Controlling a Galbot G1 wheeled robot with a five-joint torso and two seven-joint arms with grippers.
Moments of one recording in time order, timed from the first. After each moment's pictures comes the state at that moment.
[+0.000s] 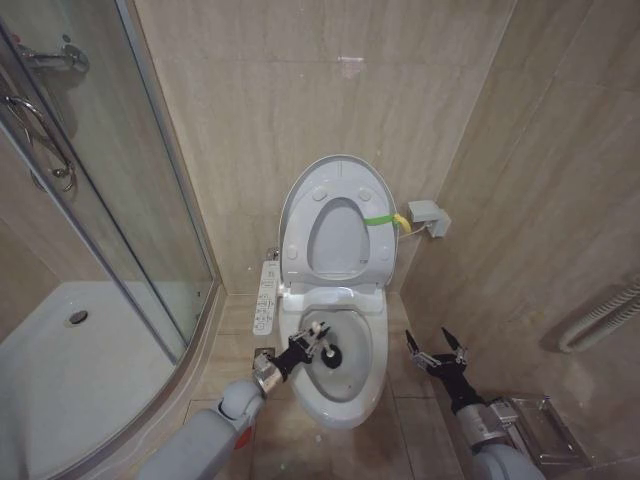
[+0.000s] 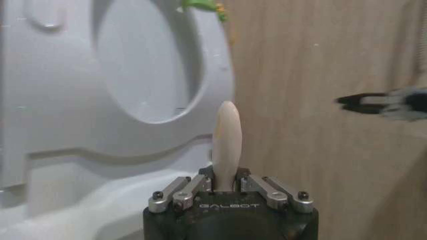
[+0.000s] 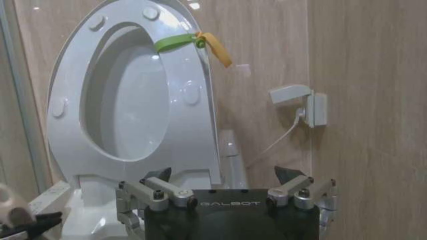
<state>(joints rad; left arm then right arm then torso) 0.79 -1.15 0.29 -1.31 -0.51 -0.41 0.30 -1.49 1.36 0.73 1.81 0.37 0.20 -0.25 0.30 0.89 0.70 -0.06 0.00</state>
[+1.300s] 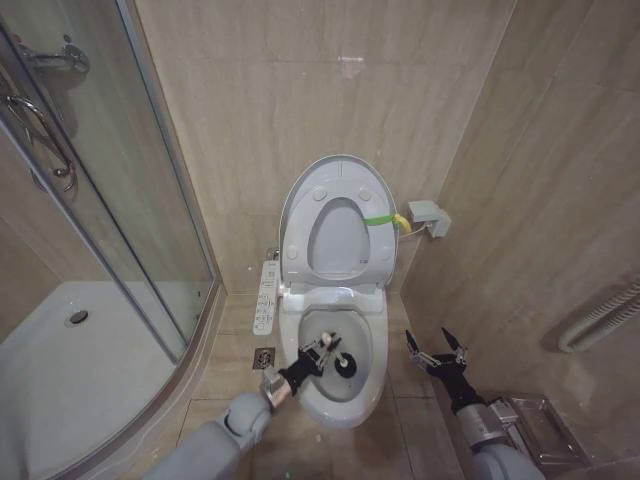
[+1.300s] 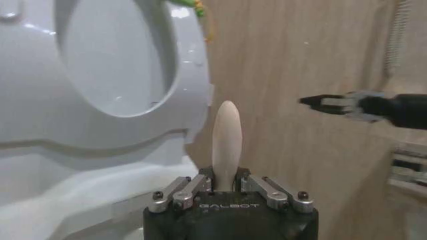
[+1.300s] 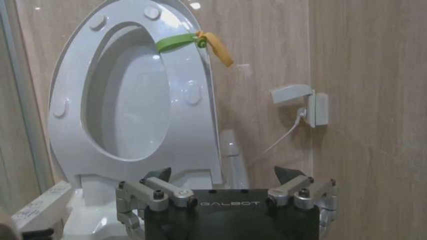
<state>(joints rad) 0.84 -1.11 0.35 -1.42 -0.51 -0.36 0.23 -1.49 1.36 0.73 1.81 0.37 0.20 -0.25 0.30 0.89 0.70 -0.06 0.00</state>
